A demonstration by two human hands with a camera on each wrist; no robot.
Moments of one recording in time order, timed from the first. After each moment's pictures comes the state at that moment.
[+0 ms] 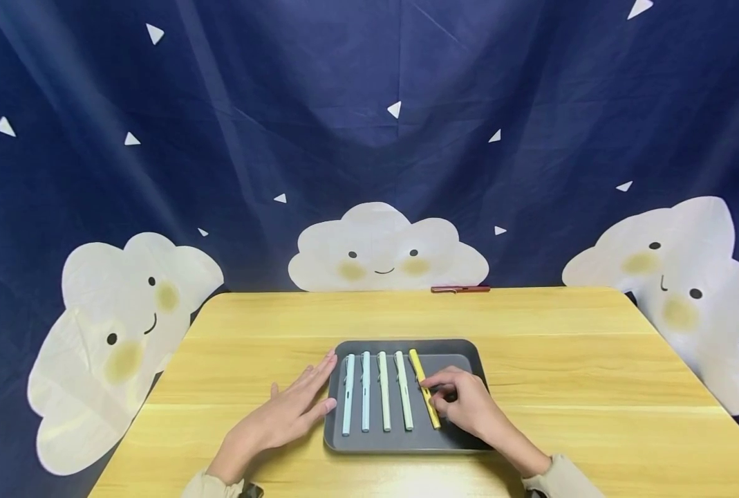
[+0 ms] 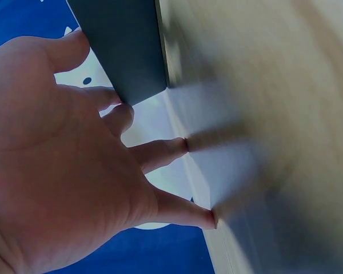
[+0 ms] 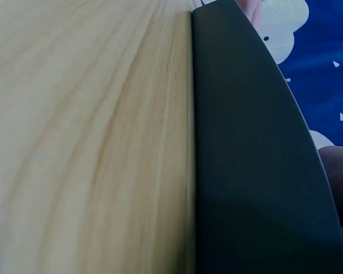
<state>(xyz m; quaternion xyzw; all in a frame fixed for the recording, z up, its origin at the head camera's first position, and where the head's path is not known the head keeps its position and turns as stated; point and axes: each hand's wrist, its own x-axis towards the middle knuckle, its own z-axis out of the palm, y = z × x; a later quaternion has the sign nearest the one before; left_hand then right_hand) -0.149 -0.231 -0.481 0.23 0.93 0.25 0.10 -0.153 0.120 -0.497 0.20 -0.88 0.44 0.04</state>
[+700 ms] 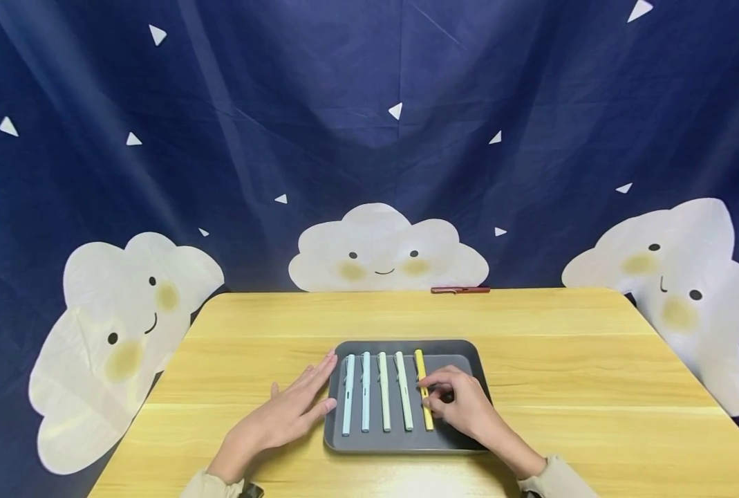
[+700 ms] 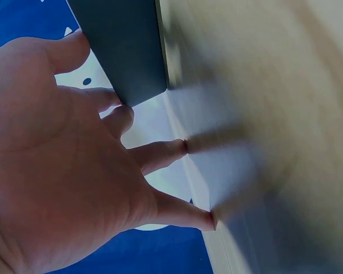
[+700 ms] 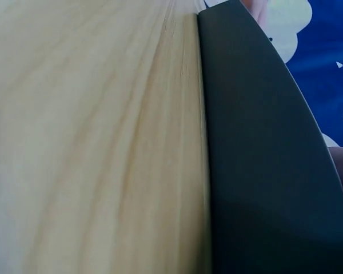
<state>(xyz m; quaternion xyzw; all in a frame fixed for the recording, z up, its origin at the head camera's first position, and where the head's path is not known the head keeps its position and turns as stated) -0.149 -0.230 -0.480 0.24 0.94 0.25 0.09 -0.152 0.114 -0.498 0.17 -0.87 0.46 0.01</state>
